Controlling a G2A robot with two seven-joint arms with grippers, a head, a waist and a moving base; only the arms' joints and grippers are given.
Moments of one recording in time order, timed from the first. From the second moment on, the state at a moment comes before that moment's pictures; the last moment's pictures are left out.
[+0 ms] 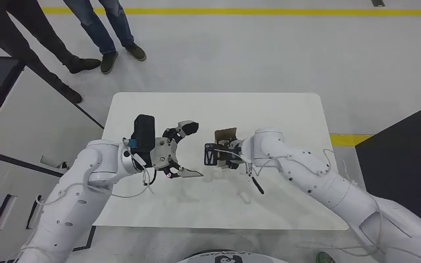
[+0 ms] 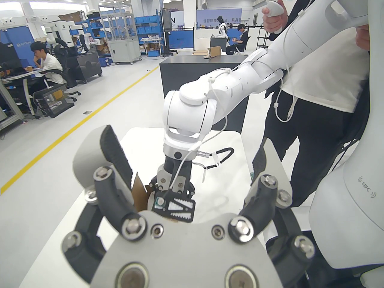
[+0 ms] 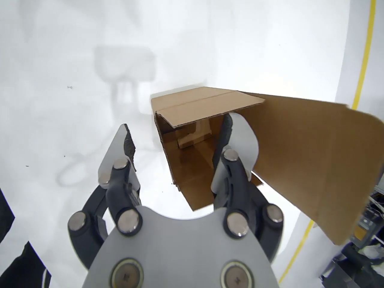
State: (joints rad) left arm 1.40 -0.92 -1.30 -1.93 0.84 -1.01 -0.03; right arm -0.86 -1.07 0.59 -1.65 -1.12 -0.61 0.92
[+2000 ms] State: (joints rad) left arm 1.27 -0.96 -1.00 -1.78 0.32 -0.51 -0.61; right arm -1.12 -0.91 1.02 -1.37 0.10 -0.72 0.91
